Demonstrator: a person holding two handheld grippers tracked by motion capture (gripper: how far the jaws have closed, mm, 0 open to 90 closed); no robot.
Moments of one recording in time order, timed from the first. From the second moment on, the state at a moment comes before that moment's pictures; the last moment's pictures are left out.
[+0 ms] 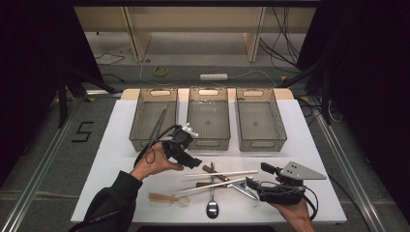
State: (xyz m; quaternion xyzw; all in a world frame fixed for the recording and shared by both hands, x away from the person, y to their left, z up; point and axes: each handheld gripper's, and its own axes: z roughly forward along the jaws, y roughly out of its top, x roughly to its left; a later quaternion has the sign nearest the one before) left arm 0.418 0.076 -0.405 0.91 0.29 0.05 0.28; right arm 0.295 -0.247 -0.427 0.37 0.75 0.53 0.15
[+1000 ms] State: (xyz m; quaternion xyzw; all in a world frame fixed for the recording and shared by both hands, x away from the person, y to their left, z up) left arm 0.404 0.043 -0.434 0.94 0.25 0.04 0.23; right arm 0.295 -0.246 -0.428 0.37 0.75 0.53 0.15
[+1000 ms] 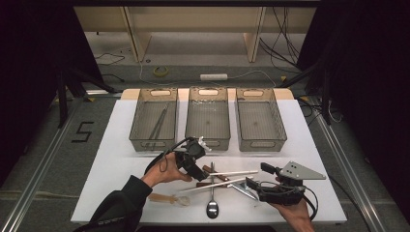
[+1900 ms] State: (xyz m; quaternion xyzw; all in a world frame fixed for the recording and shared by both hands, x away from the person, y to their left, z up) left arm 0.403 0.035 -0.457 0.96 0.21 0.03 0.19; right arm 0.295 -0.246 -0.428 0.37 0.75 0.53 0.15
